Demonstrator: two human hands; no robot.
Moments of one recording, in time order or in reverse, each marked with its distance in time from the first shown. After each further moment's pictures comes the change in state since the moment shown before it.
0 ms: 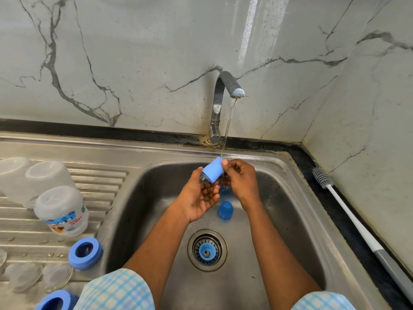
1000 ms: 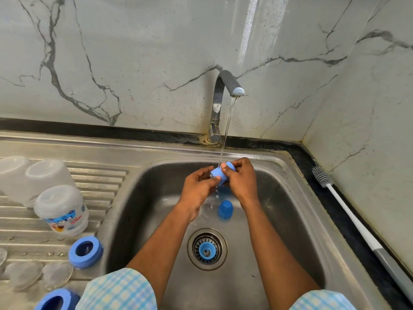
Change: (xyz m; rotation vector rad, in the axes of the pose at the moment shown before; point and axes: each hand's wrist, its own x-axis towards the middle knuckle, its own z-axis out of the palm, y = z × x) left_hand 0.013 -0.009 -0.001 0.414 0.091 0.467; right_hand 0.003 0.001 0.004 -0.107 0.112 0.077
